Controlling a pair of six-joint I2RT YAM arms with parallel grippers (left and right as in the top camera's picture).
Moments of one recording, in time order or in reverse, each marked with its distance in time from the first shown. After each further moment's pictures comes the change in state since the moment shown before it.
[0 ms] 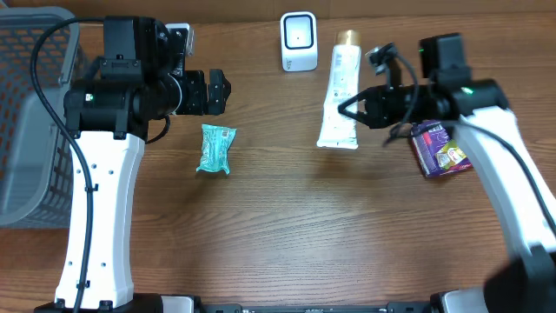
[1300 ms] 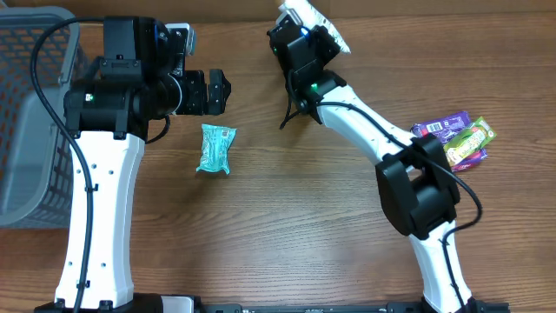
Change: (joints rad) left arm 0.000 0.000 0.000 0.000 0.000 0.000; right arm 0.404 0.734 0.437 0.751 1.692 -0.648
